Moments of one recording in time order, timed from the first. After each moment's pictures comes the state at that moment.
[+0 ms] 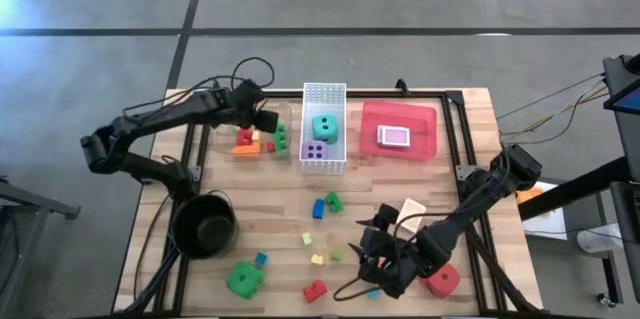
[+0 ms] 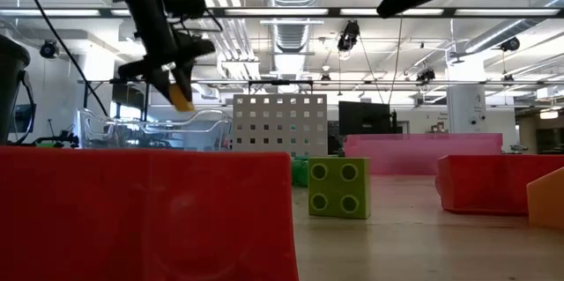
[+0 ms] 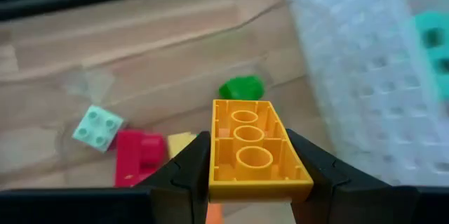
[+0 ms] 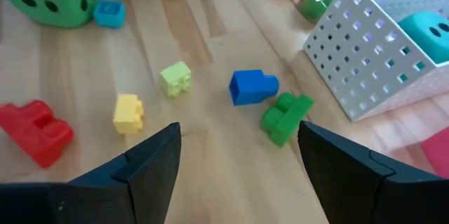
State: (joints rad) left arm 0.56 1.30 0.98 -0.77 -0.18 -0.69; right arm 0.69 1.76 1.30 -0.63 0.83 0.81
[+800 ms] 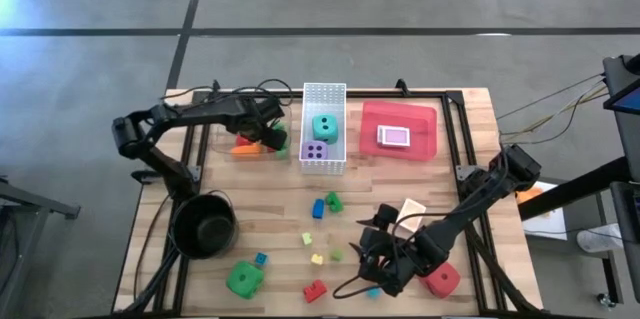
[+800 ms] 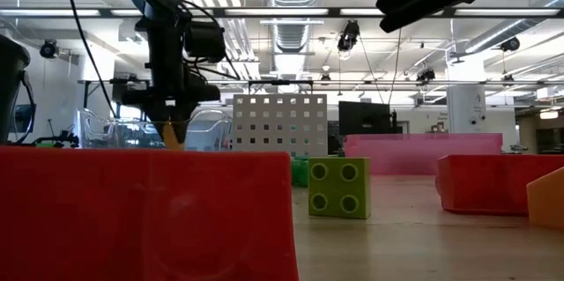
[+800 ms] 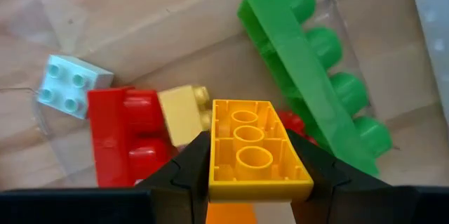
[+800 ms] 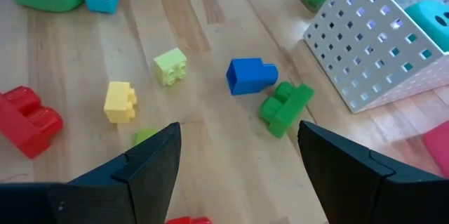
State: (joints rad) left arm 0.52 1.57 0.98 -0.81 -0.16 -0.65; right arm 0.69 1.77 1.27 -0.62 0.81 0.82
